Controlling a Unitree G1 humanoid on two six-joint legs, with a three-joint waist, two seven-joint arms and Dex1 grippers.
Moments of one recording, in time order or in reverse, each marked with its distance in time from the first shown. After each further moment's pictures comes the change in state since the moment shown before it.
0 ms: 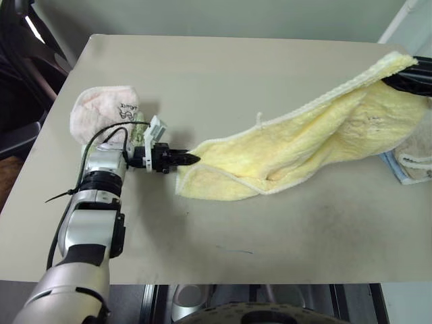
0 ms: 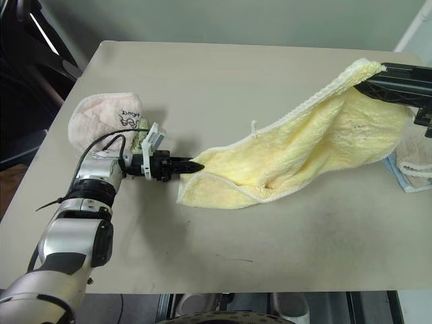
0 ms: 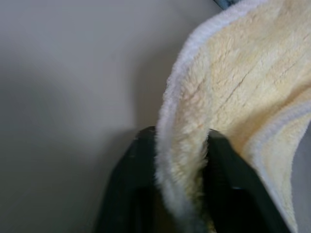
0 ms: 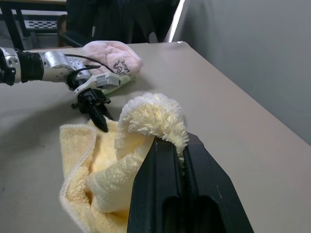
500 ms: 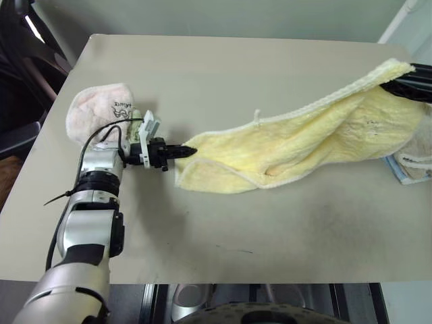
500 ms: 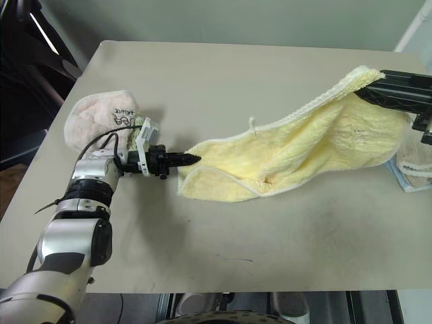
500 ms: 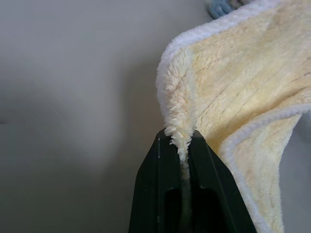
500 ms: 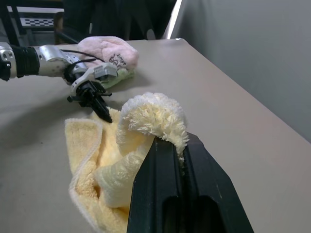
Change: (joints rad) left arm -0.015 0.003 0.083 -0.008 -0.042 -0.028 0.050; right arm 0.074 0.007 -0.034 -0.008 -0.023 -0.039 -0.005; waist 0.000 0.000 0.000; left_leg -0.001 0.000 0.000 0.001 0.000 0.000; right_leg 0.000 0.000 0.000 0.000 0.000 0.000
